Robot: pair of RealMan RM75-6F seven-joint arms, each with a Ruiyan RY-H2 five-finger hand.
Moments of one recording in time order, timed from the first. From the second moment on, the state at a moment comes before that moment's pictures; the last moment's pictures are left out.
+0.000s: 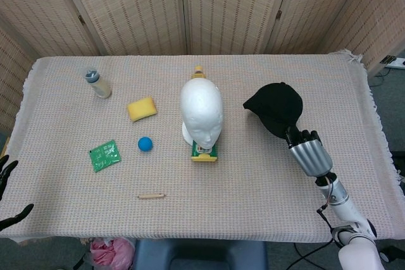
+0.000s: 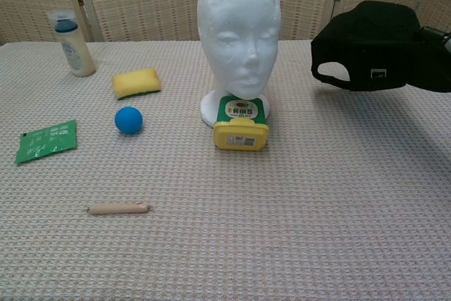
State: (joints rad) left arm 0.00 -1.01 -0.01 -1.60 1.63 1.65 -0.13; right arm 0.50 -1.95 0.00 -0.05 -1.62 1.78 -0.17
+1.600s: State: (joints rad) left arm 0.00 -0.94 0.01 -1.57 1.67 1.67 -0.33; right arm 0.90 -1.84 -0.01 -0.58 -1.79 1.86 -1.02
